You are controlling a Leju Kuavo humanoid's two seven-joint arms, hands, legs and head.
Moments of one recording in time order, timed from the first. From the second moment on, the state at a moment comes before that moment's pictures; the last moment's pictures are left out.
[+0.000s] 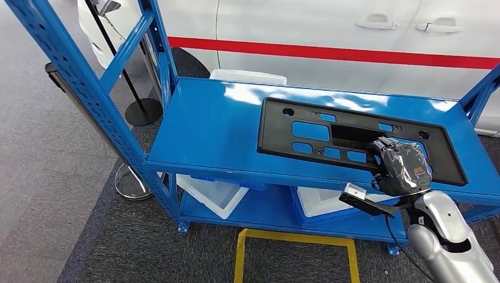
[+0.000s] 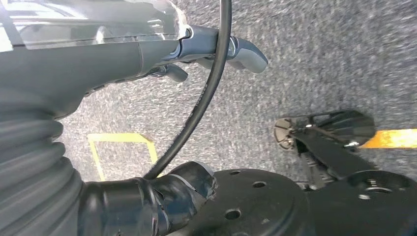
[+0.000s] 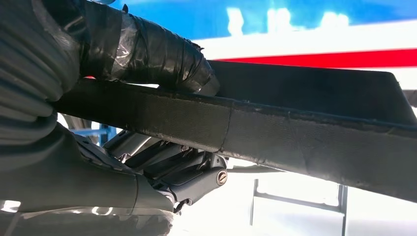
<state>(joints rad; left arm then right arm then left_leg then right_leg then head) -0.02 -0.06 -0.22 -0.17 -0.02 -0.03 -0.06 -0.26 -0.54 0.38 -1.60 0.92 -0.28 -0.16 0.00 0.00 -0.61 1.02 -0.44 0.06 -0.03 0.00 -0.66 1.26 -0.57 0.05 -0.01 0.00</state>
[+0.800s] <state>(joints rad) -0.02 -0.06 -0.22 -0.17 -0.02 -0.05 -0.11 -0.25 -0.54 0.36 -1.60 0.86 -0.23 -0.17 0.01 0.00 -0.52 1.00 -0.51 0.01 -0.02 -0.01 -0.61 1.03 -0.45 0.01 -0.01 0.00</state>
